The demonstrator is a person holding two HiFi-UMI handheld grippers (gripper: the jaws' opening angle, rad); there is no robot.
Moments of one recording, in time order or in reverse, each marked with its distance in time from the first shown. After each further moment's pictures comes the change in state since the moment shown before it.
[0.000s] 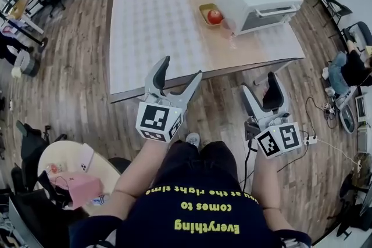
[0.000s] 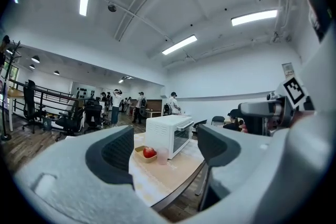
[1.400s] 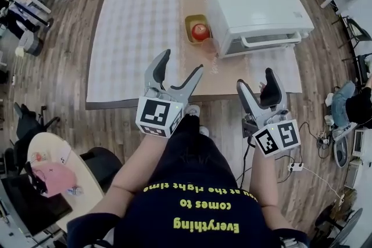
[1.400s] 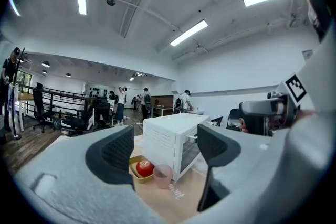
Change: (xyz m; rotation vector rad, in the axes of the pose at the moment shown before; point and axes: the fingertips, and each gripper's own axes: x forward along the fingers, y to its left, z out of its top) left arm 0.217 -0.020 -0.005 0.000 0.045 0.158; right arm 0.117 -0.201 0.015 0.057 0.066 0.172
